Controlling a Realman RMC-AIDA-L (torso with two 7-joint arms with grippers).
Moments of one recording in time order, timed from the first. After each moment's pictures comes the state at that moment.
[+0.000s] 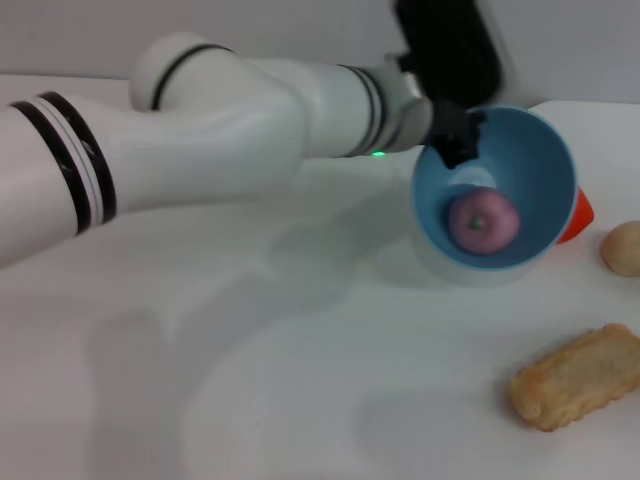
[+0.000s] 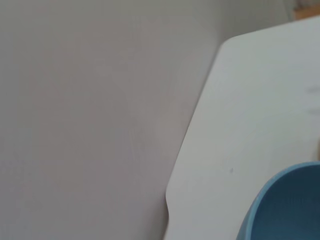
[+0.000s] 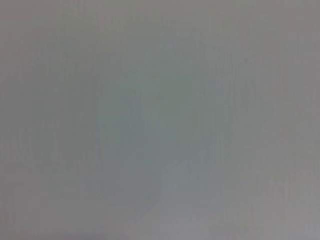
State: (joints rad) left arm -0.87 -2.08 2.10 0.92 2.49 0.36 -2.47; right arm 0.27 2.07 -0.50 -0.29 -1.20 -1.11 0.63
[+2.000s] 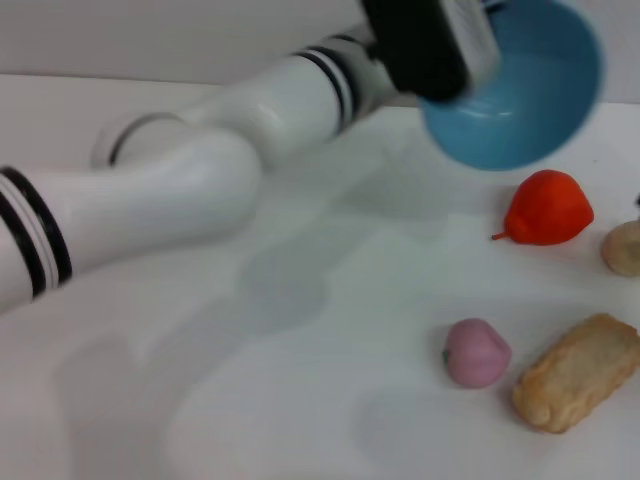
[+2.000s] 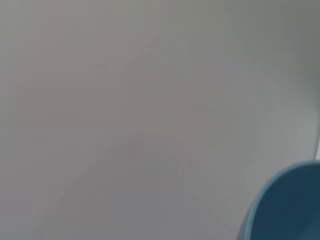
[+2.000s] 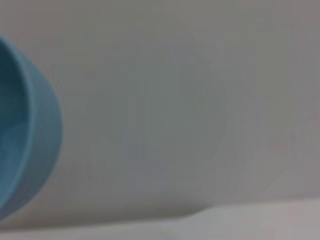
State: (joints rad) left arm -0.73 -2.08 2.10 0.94 2.14 -0.07 -2.02; right arm 0.40 2.07 -0.60 -0.18 -1.27 -1.00 0.78
